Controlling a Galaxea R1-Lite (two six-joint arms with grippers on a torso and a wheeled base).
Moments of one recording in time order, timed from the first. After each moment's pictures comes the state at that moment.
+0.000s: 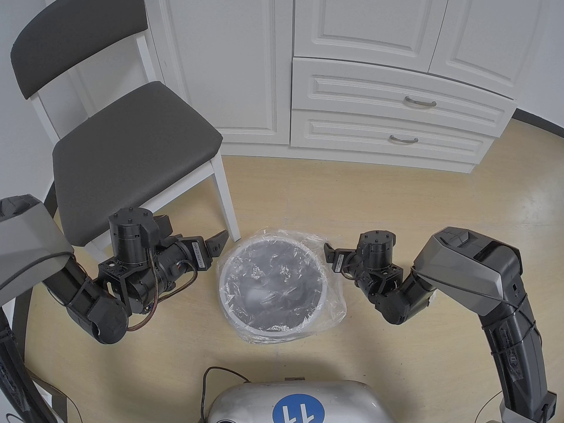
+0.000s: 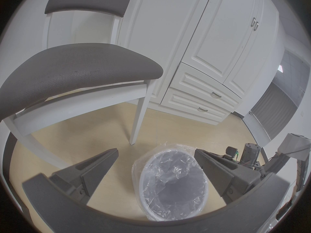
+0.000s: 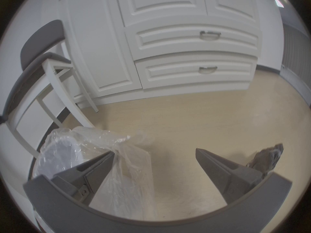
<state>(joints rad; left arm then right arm) -0.39 1.98 -0.63 -1.11 0.08 -0.30 0.45 2.61 -1.29 -1.09 -0.31 0.26</state>
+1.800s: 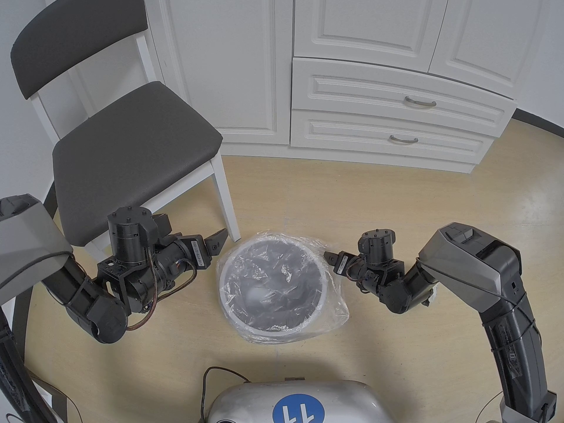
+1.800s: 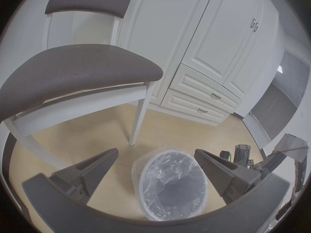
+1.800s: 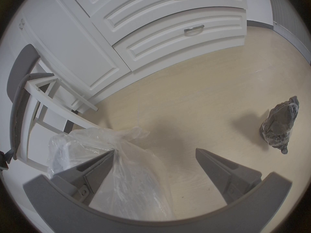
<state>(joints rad) -0.39 1.98 -0.63 -1.11 0.08 -0.31 0.40 2.64 -1.39 -0.83 -0.14 0.55</state>
